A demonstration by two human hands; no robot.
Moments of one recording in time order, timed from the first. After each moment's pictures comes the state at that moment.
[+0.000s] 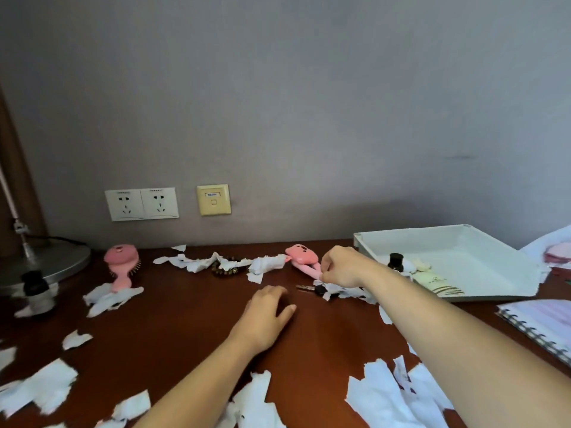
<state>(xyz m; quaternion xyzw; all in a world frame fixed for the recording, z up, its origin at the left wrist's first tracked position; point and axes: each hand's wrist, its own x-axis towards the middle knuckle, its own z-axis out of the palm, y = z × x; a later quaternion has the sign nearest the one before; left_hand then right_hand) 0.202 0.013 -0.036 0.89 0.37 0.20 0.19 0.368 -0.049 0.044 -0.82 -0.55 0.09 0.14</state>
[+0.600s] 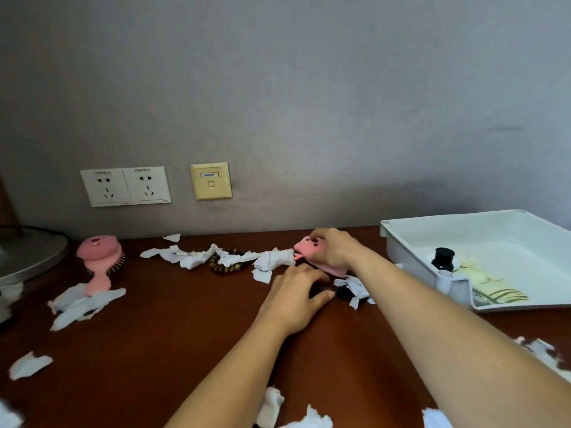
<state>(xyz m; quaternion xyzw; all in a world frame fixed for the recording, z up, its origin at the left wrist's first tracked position) 0.253 0.063 -0.041 0.92 0.28 0.22 0.15 0.390 0.054 0.011 -0.81 -0.54 0.08 0.19</state>
